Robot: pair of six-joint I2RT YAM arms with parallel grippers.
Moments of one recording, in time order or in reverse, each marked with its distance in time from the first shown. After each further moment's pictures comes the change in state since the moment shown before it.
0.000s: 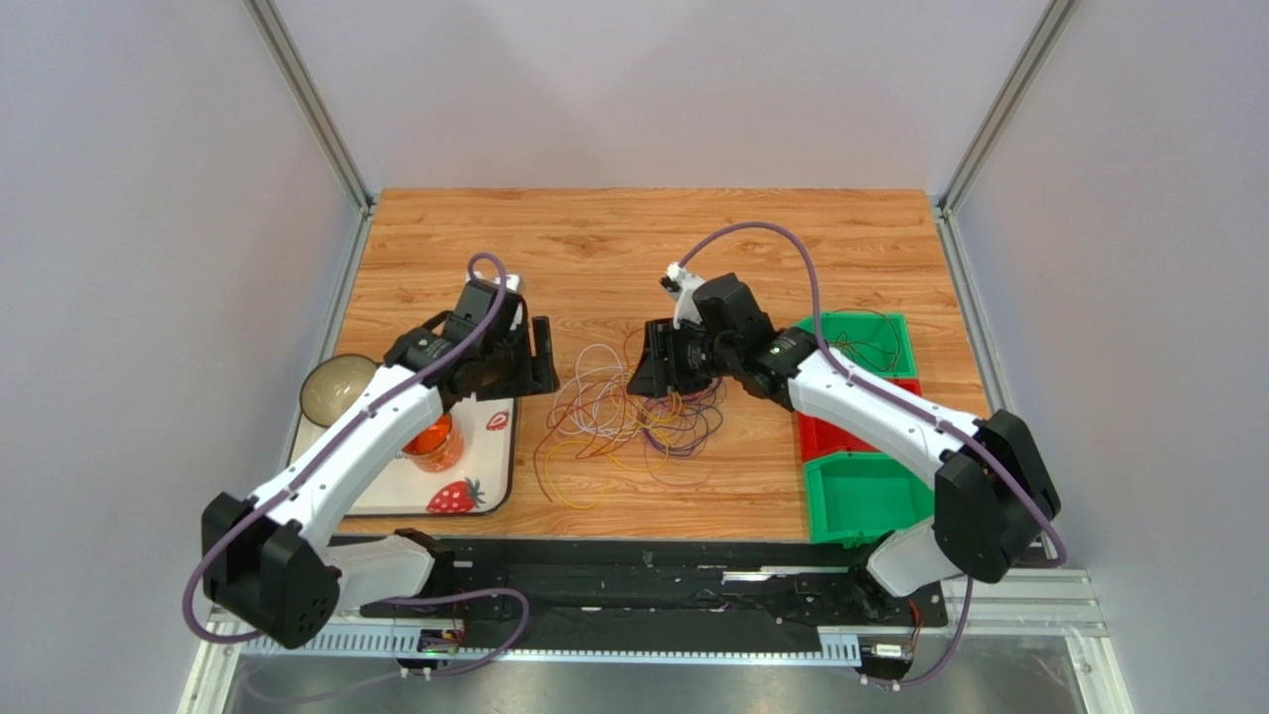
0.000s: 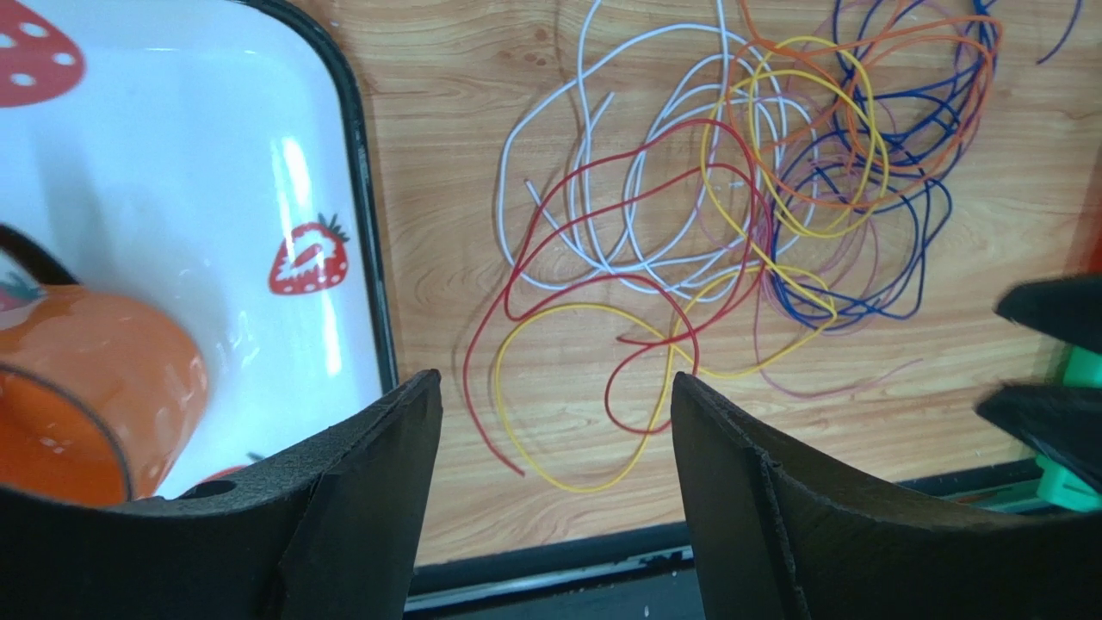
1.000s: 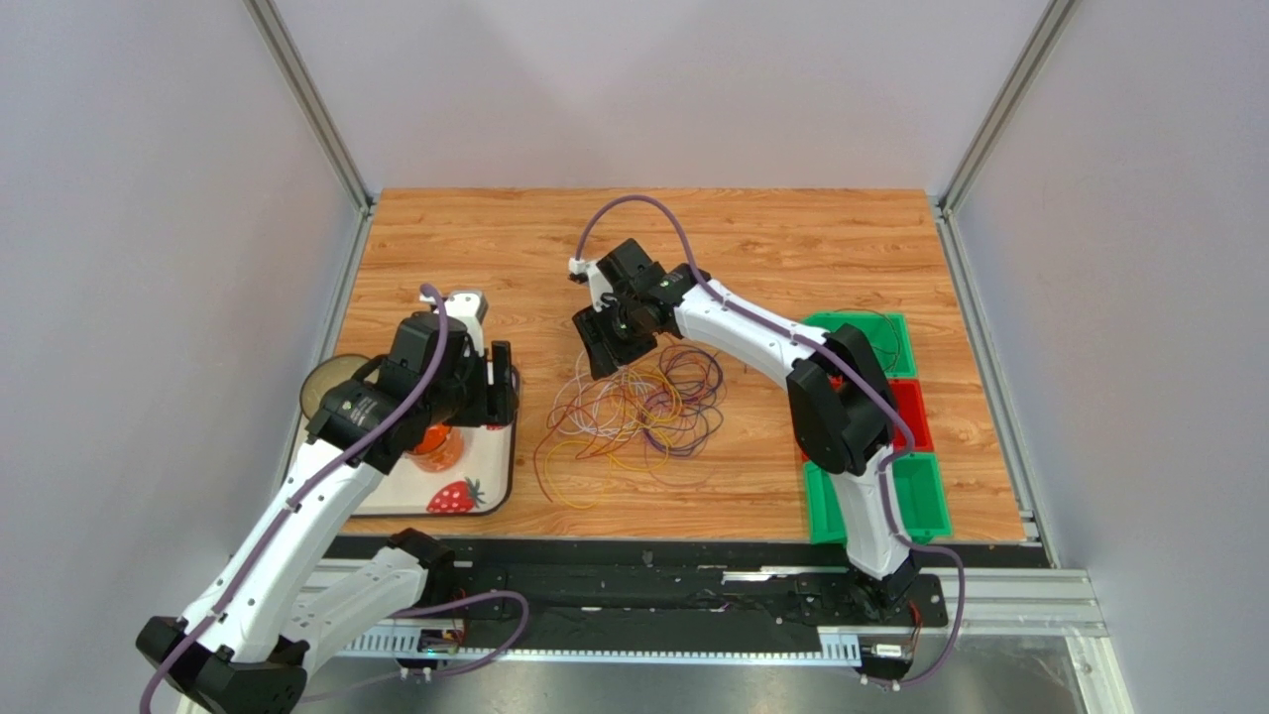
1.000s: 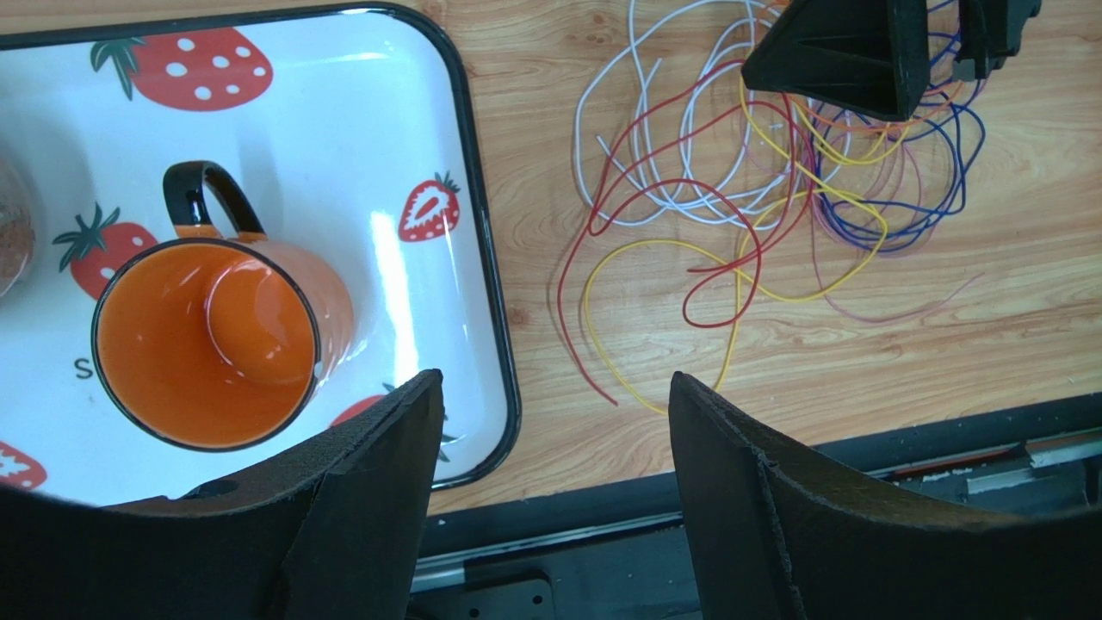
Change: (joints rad) left arm 0.004 -0.352 0.003 -0.208 -0.071 0.170; right arm 0.046 0.628 0.693 -0.391 0.091 -0.360
